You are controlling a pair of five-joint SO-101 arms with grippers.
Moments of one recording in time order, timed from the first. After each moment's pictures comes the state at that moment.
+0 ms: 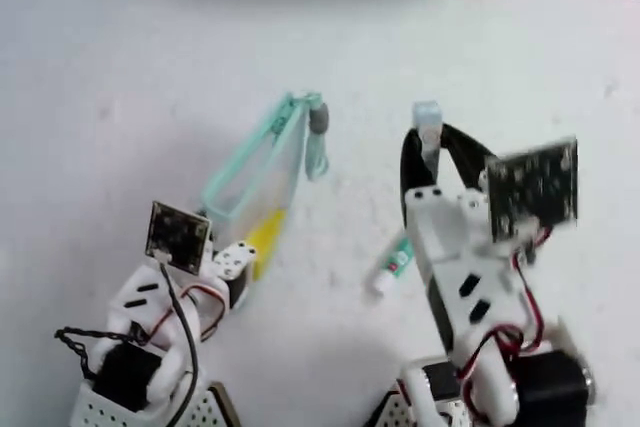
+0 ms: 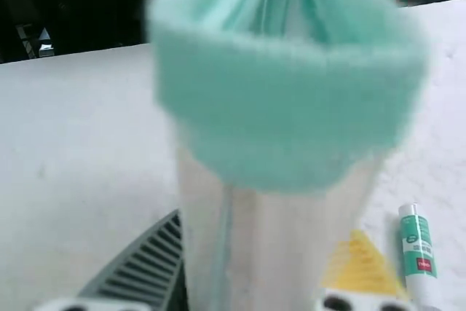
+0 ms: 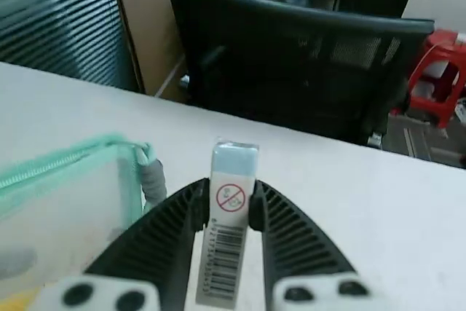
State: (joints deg) left arm 17.9 -104.9 83.7 52.6 5.7; right arm -14.4 -71.5 27.0 65.4 6.4
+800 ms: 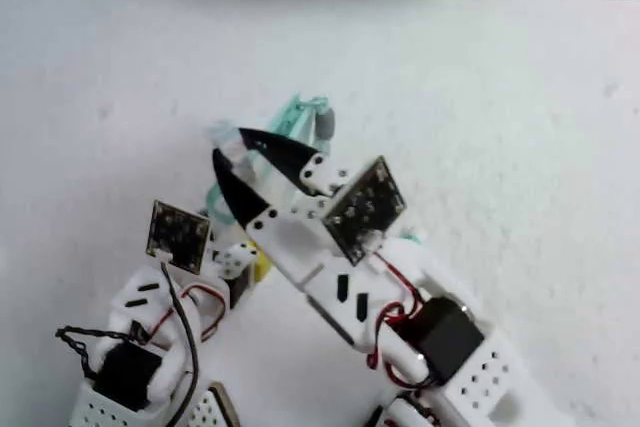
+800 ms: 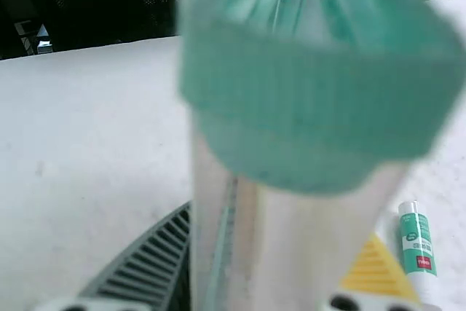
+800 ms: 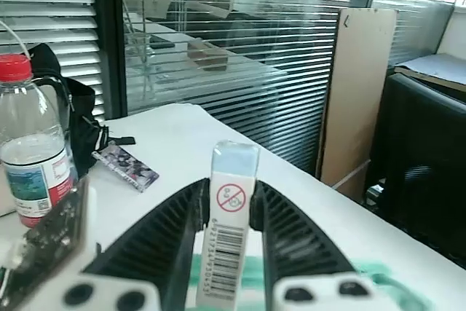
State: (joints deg) left arm 18.0 -104.7 83.7 52.7 5.7; right arm -49.3 -61.6 41.7 29.9 6.7
